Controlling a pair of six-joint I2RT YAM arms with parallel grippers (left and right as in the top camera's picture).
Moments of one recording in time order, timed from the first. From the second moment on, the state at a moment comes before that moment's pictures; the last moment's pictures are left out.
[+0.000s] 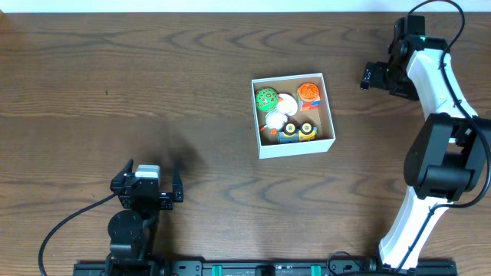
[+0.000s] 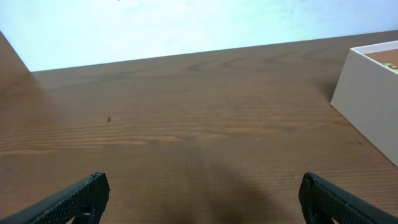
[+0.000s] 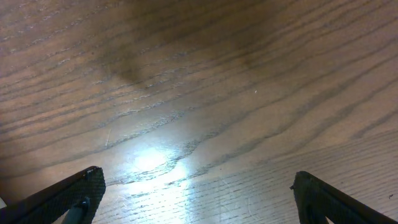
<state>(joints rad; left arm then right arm) -0.07 0.01 0.10 -0.31 -0.04 0.09 -0.11 2.16 1.78 -0.98 0.10 0.20</state>
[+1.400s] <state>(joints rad) -0.07 0.01 0.10 -0.31 -0.04 0.09 0.09 0.75 0.54 -0.06 0.06 -0.04</state>
